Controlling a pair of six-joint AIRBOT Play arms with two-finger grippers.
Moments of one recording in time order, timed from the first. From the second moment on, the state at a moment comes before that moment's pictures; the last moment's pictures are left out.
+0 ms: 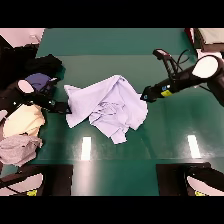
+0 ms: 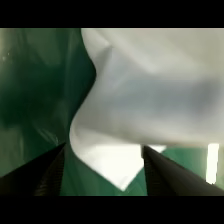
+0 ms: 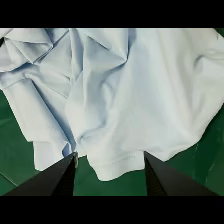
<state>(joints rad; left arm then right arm) 0.01 -1.31 0.94 1.14 -1.10 -1.20 0.29 -1.18 1.24 -1.15 1.28 1.45</state>
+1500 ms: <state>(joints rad) 0.01 -1.27 1.25 1.03 -1.30 -1.19 0.10 -1.49 1.01 -0.90 0.97 1.36</state>
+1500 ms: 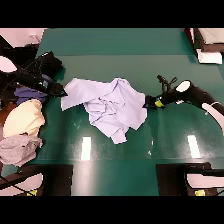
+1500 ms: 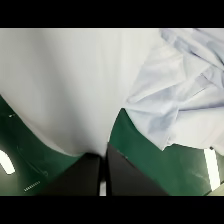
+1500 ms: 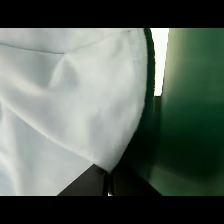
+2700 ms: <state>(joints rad) 0.01 -0.87 2.12 1.01 -1.08 -1.31 -0.34 -0.88 2.08 -1.16 1.28 1.35</state>
